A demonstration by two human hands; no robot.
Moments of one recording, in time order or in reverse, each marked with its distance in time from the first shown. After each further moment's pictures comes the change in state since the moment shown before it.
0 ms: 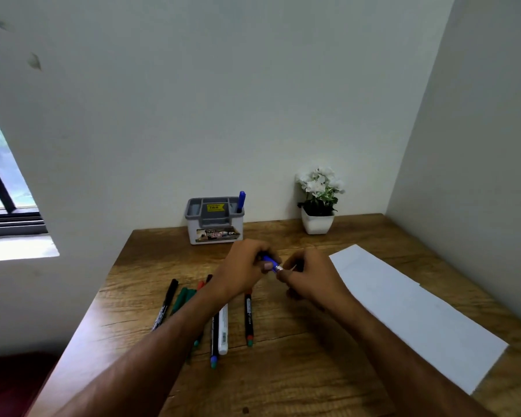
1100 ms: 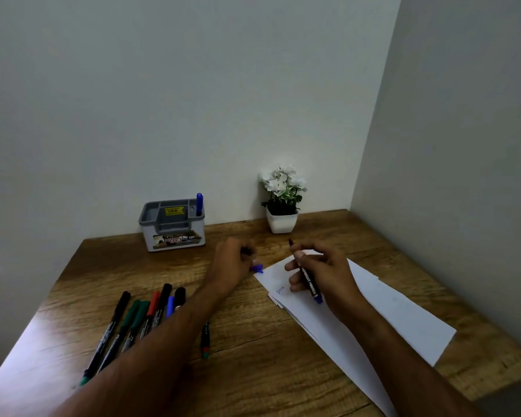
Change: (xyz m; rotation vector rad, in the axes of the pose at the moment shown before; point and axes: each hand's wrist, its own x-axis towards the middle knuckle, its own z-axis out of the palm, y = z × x) left_hand 0.051 0.001 0.061 0.033 0.105 -0.202; right_hand -0.004 0.064 -0.058 0.763 0.110 -0.006
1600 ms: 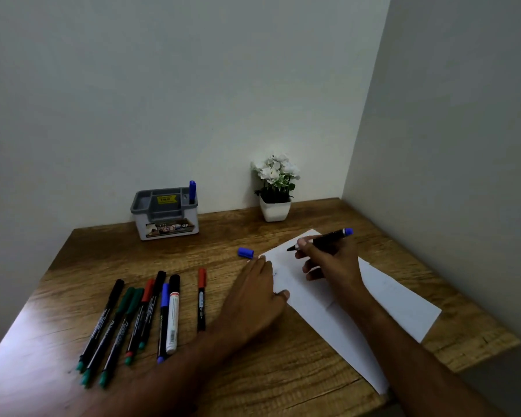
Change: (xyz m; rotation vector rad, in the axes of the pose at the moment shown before) left_hand -0.086 0.041 0.029 0.198 -0.273 0.066; right_hand -0.004 0.014 -0.022 -0.150 0.166 -0.112
